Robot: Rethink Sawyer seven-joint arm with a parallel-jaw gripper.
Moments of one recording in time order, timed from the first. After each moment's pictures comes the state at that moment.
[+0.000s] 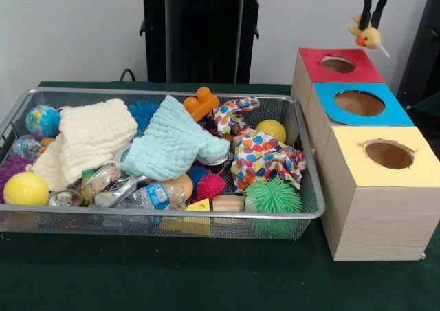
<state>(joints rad) 0.09 -0.99 0.35 2.11 -0.50 0.52 2.46</state>
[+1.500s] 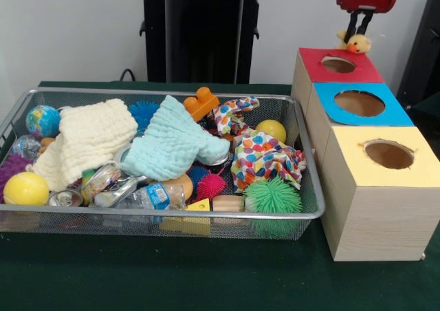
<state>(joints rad) 0.16 -0.90 0.24 2.07 -0.48 0.50 2.46</state>
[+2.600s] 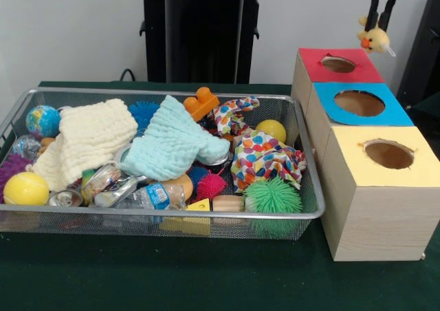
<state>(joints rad) 0.16 -1.01 0.15 1.95 -0.41 0.53 2.46</state>
